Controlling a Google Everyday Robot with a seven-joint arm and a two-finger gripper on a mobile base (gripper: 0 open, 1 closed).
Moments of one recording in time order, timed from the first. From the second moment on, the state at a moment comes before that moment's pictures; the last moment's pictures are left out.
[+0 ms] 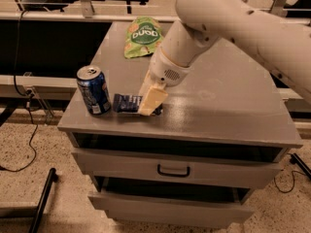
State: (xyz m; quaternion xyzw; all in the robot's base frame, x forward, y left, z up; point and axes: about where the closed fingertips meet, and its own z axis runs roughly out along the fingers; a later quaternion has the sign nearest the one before) arm 0.541 0.017 0.853 -0.69 0.68 0.16 0.19
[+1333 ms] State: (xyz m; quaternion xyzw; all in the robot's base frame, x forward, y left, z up) arm 0.538 0.026 0.853 -0.70 0.67 0.16 0.19
